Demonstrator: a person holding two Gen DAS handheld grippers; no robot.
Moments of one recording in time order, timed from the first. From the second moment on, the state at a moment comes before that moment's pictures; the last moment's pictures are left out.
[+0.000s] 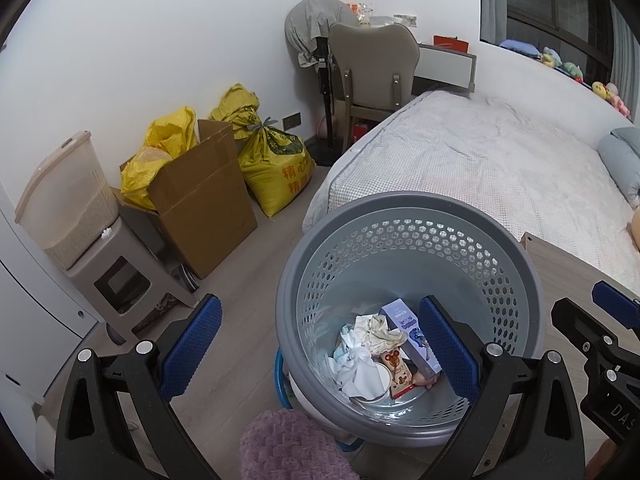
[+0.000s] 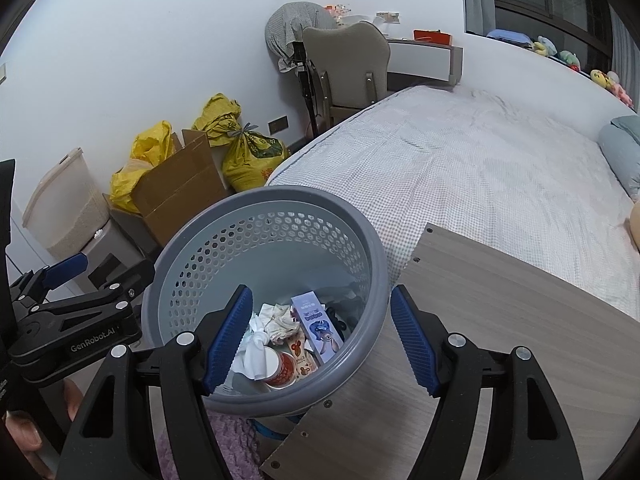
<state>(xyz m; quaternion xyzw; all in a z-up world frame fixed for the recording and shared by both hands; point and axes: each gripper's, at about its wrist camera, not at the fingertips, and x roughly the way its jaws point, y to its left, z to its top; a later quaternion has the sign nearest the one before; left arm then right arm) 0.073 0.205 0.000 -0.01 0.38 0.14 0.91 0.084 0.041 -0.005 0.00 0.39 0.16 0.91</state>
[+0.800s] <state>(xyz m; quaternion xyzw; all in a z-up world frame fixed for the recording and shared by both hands) 0.073 0.206 -0.001 -0.02 0.39 0.13 0.91 0.082 0.043 -0.006 -0.01 0.39 0.16 0.91</state>
